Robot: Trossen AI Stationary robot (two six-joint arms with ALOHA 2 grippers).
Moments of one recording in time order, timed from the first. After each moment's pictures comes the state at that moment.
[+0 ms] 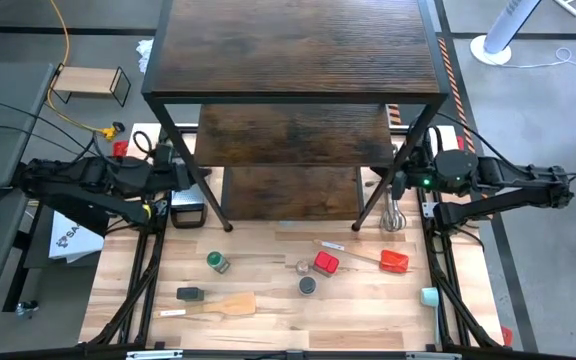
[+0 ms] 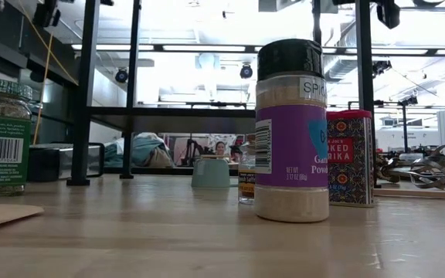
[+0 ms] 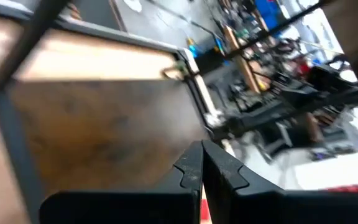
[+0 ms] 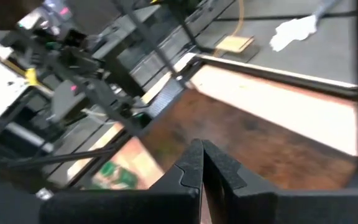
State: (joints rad) left arm -0.17 0.65 0.92 -0.66 -0.58 -1.21; right arm 0.06 0.76 0.96 -0.56 0.41 0.74
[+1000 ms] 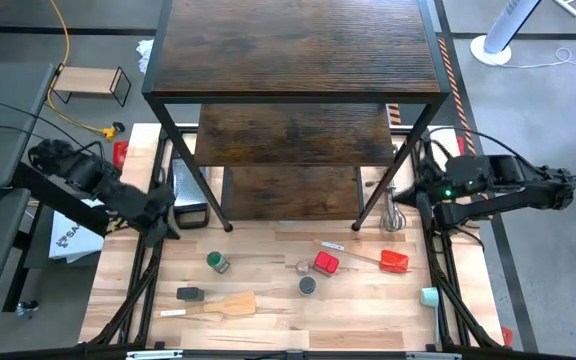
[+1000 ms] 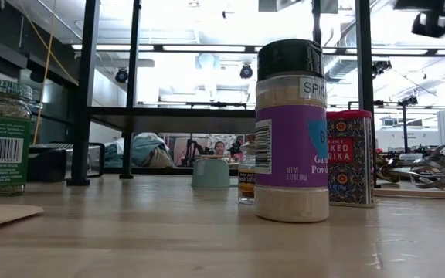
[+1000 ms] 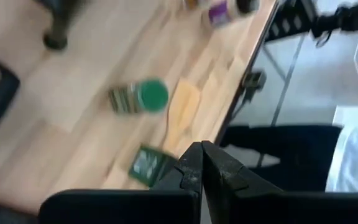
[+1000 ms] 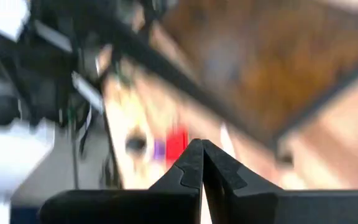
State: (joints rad) left arm -0.52 0.72 1.07 -1.17 -0.03 -1.21; right arm 0.09 0.62 0.96 -0.93 0.04 0.82
